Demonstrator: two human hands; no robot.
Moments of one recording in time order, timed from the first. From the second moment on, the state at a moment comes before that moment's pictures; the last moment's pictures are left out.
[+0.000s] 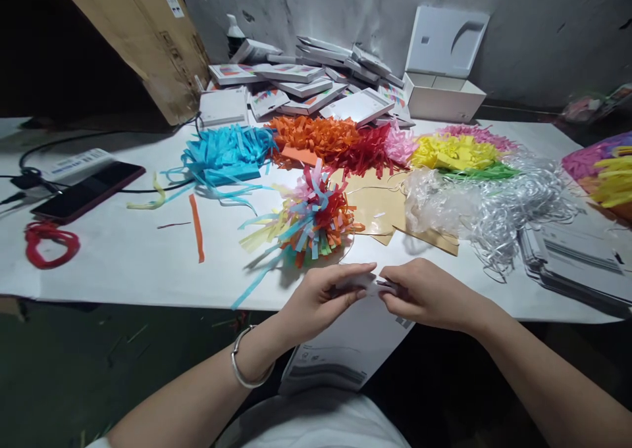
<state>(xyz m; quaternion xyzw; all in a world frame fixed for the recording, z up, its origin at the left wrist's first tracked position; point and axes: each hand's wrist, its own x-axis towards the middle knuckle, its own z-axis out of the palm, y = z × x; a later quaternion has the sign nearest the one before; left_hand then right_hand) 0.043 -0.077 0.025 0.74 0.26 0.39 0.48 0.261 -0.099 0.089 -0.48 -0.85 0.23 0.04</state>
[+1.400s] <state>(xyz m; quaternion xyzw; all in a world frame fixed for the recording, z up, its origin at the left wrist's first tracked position) 0.061 -0.117 0.046 0.94 0.28 0.14 -0.14 0.264 -0.095 0.081 -0.54 -0.79 0.28 0.10</state>
